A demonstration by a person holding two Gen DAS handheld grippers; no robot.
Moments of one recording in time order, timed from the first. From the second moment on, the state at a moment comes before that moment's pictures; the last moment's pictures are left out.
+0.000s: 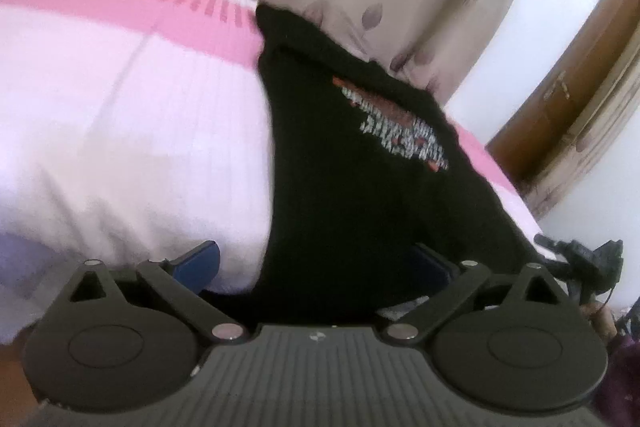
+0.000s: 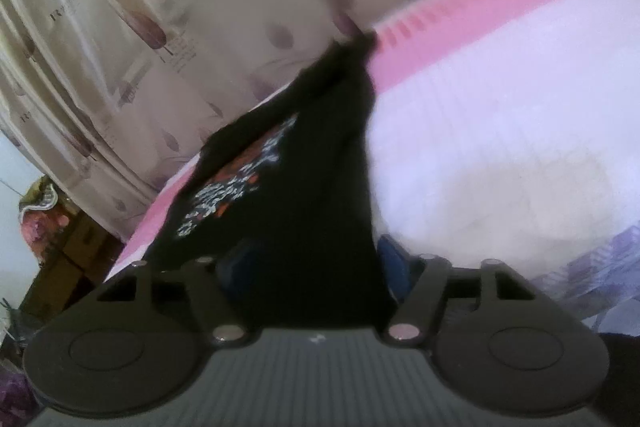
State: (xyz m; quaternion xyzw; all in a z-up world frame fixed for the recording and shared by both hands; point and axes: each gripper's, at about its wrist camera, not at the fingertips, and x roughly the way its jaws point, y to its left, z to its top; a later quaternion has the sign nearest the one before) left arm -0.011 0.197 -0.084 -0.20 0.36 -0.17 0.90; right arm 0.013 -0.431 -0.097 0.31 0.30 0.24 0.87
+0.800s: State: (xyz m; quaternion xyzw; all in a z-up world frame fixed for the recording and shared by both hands) left arm 0.013 0.190 -0.062 -0.29 0.31 -0.25 0.87; right arm 0.009 -0.435 -0.090 0.39 0.28 0.27 0.83
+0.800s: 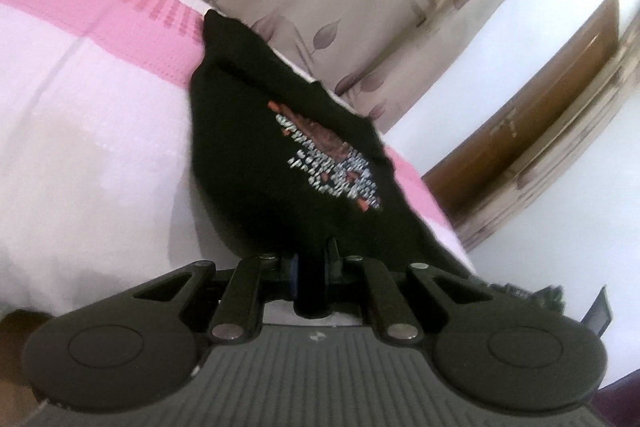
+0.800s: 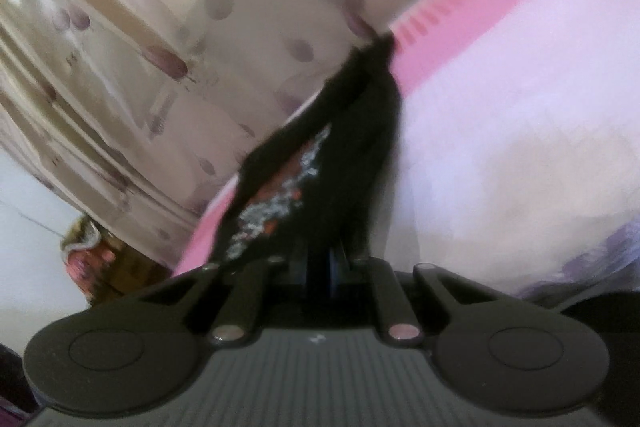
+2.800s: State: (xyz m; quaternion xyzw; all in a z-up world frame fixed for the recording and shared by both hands) left arm 0.070 0.184 -0.002 -0.35 0.18 -0.24 0.89; right arm 0.092 -0.413 0.002 0.49 0.16 0.36 0.78
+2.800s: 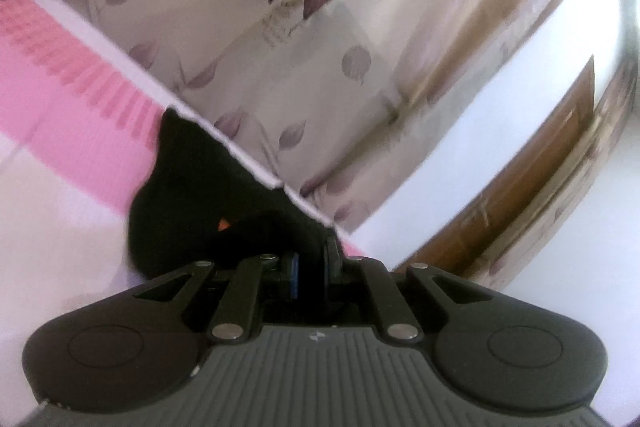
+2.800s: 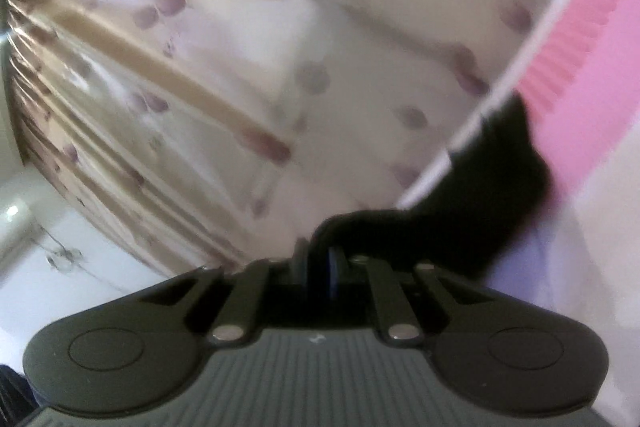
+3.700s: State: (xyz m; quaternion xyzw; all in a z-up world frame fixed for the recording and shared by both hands) left arm 0.342 0.213 -0.019 -0.34 0.13 -0.09 0.93; right arm 0.369 -0.416 -0.112 0.61 0.17 0.13 0.77
